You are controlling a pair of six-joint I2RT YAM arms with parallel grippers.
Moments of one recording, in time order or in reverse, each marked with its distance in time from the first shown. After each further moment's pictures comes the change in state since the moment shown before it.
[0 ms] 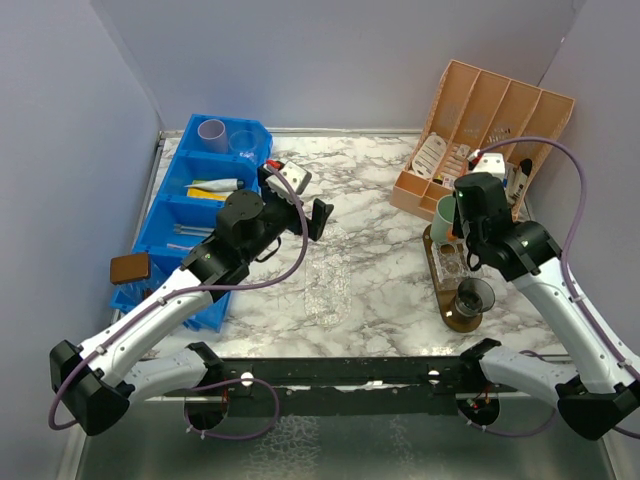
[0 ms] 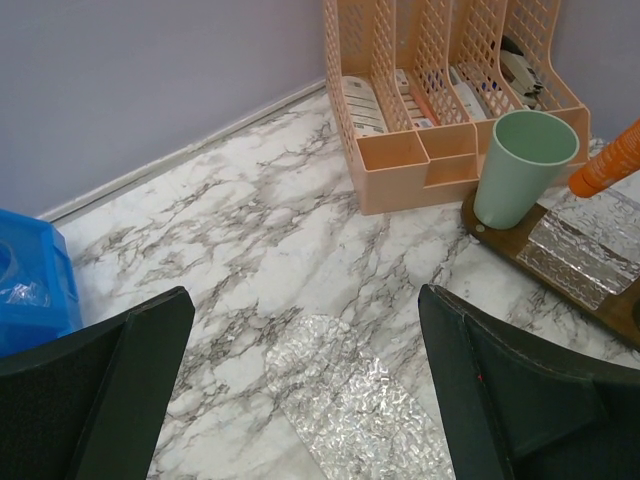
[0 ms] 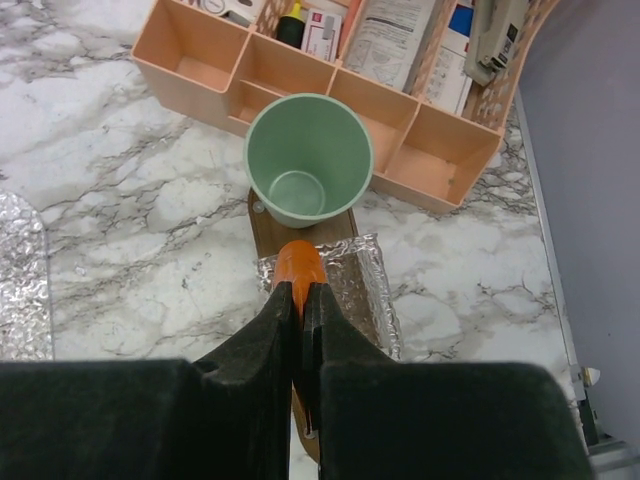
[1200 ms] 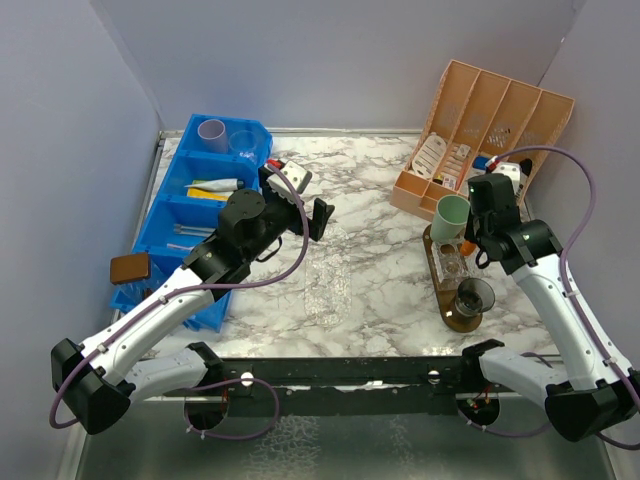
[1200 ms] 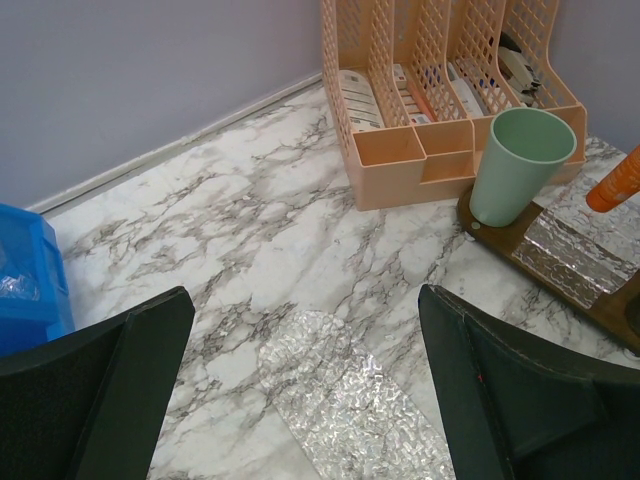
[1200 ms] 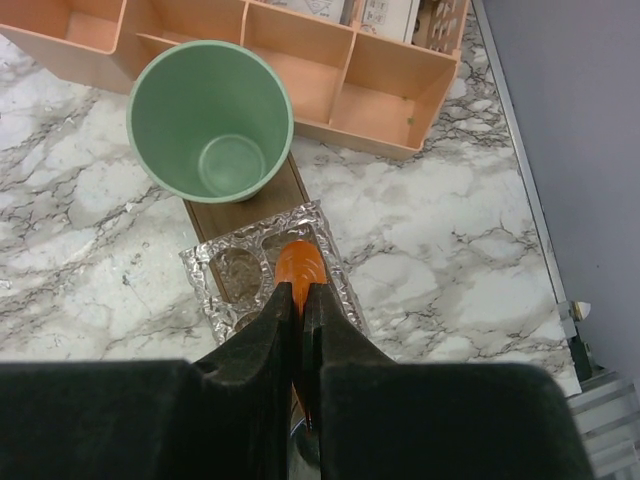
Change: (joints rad) left arm 0.000 0.012 0.002 -0.006 0.001 -0.026; right arm -0.194 0.008 -0.069 -0.034 -0.062 0.031
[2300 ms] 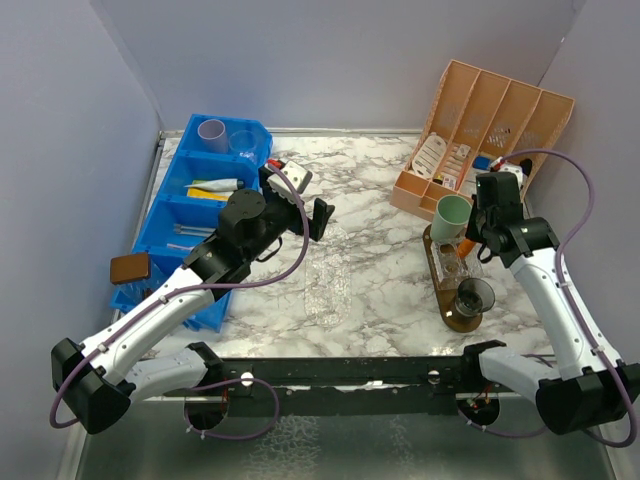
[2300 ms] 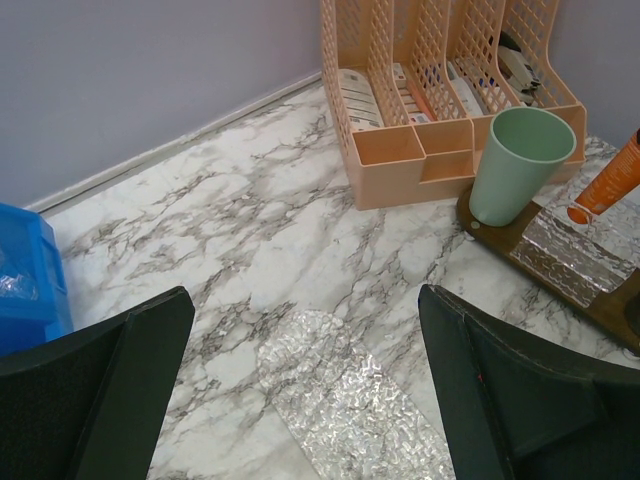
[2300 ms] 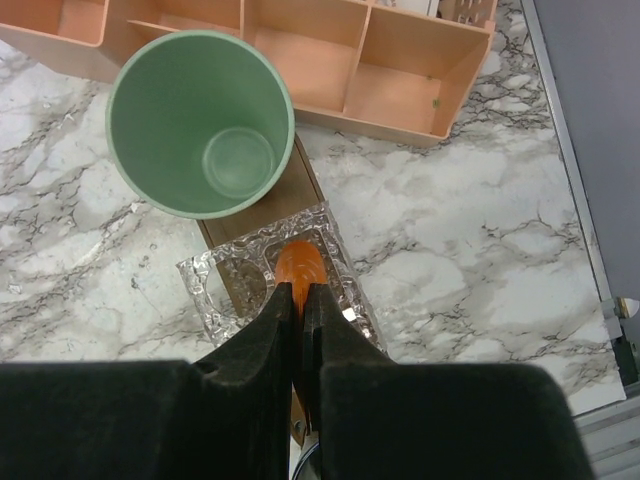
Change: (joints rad) left arm 0.000 0.001 0.000 0.000 0.000 -0.002; right arm -0.114 0.031 -0.047 0.064 -0.134 -0.013
